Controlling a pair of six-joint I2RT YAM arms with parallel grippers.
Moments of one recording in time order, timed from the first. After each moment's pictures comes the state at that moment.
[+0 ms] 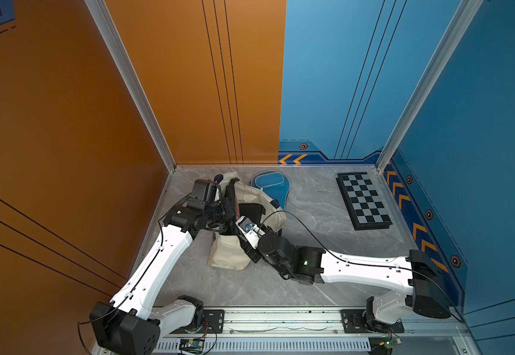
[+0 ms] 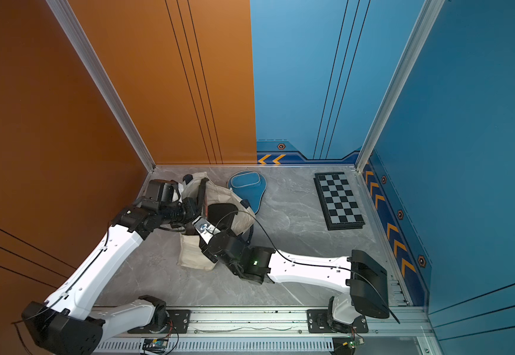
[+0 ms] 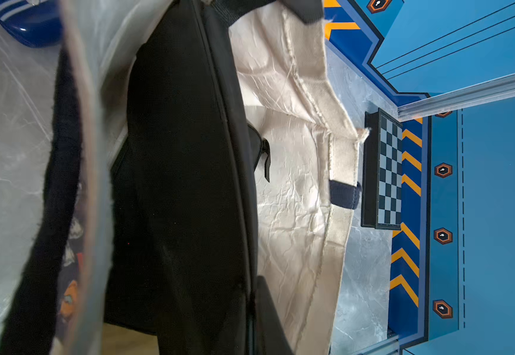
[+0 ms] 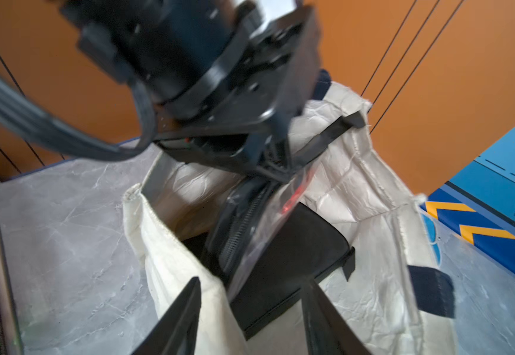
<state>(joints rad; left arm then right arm) -0.29 1.17 1.18 -0.81 0.18 -0.74 1.27 1.49 1.15 0.01 0.49 0.05</state>
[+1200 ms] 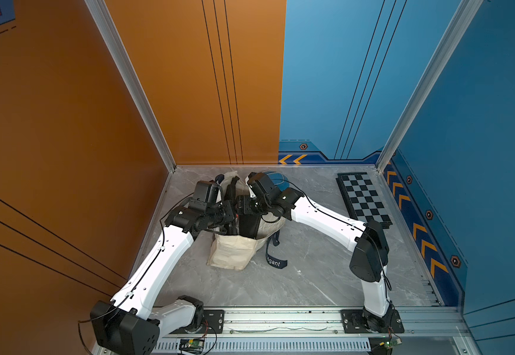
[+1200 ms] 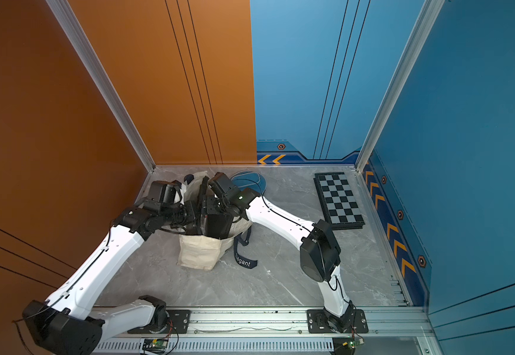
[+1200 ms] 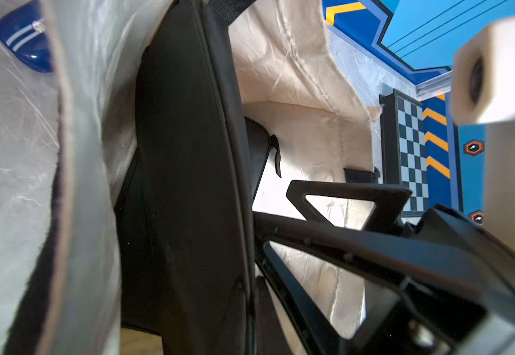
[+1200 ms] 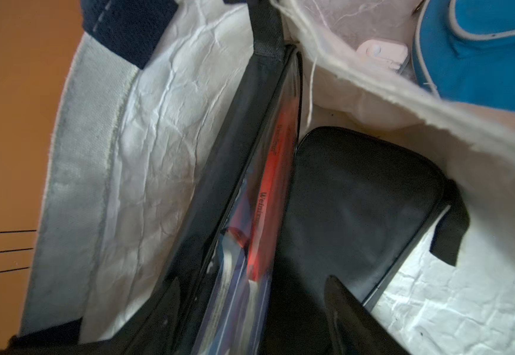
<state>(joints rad) -0.32 1.17 1.16 -0.81 0.15 -0.63 0.90 2.01 1.89 -0.61 -0.10 0.72</state>
